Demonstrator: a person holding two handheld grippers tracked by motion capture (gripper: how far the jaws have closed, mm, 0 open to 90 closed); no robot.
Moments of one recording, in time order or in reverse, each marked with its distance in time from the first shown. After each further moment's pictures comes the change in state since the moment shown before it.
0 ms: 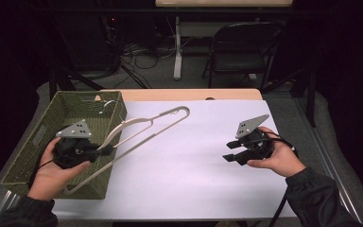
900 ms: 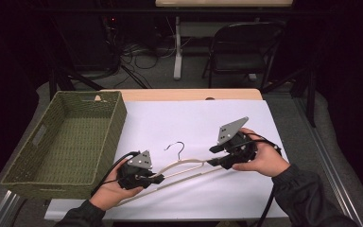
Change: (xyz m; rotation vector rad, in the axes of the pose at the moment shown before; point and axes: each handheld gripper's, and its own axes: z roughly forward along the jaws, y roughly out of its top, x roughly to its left) left arm -0.075 -0.005 0.129 0.091 -0.262 0.183; right arm 0.027 0.033 0.020 -0.004 0.081 -0.126
